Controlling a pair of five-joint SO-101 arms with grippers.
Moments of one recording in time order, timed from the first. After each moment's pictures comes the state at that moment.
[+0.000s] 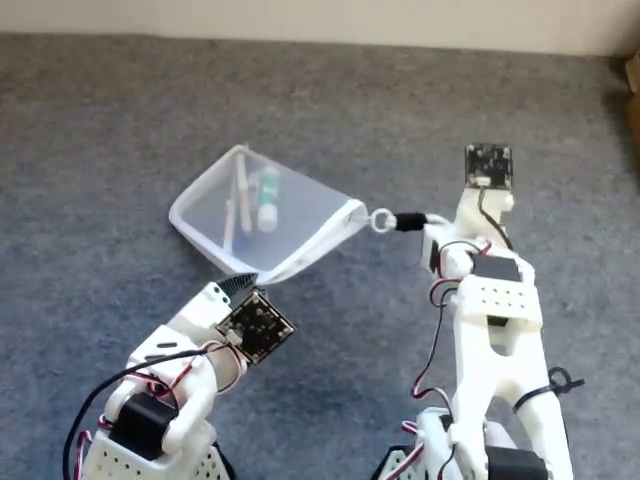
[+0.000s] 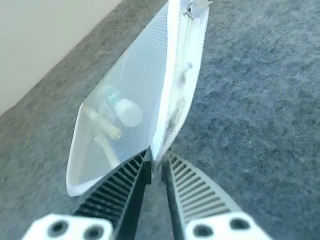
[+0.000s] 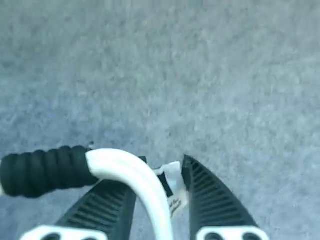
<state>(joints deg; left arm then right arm) 16.3 -103.9 84.9 60.6 -22.2 4.2 -30.0 50.9 37.7 6.3</state>
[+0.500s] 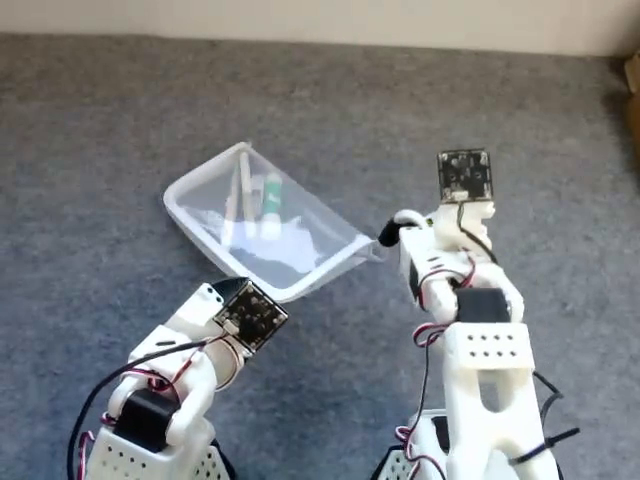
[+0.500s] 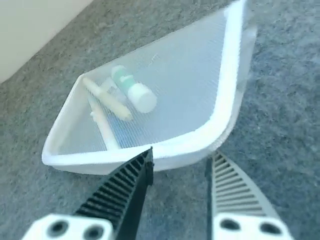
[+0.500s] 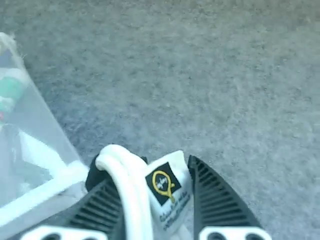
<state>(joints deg) 14.0 -103.8 87.6 60.7 -20.5 -4.0 -49.0 56.6 39.7 6.3</state>
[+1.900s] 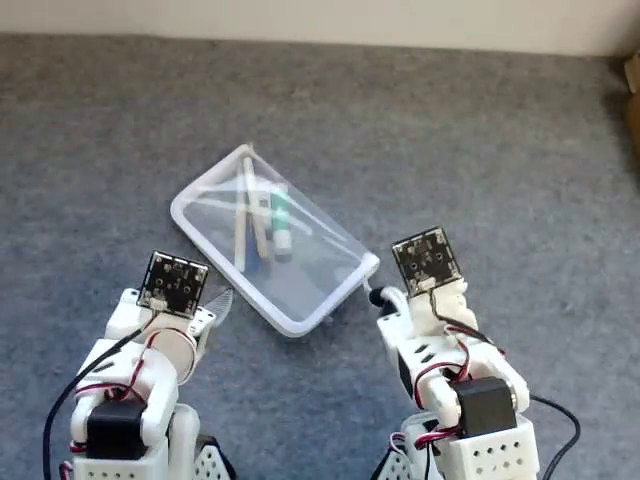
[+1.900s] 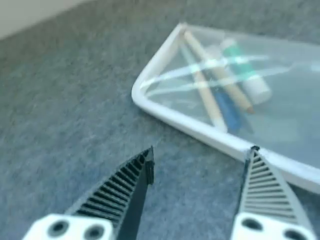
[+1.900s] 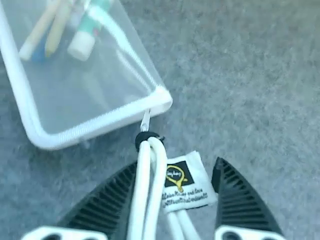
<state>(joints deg) -7.3 -103.9 79.2 70.9 -12.2 -13.5 -84.4 66.2 73.0 13.7</state>
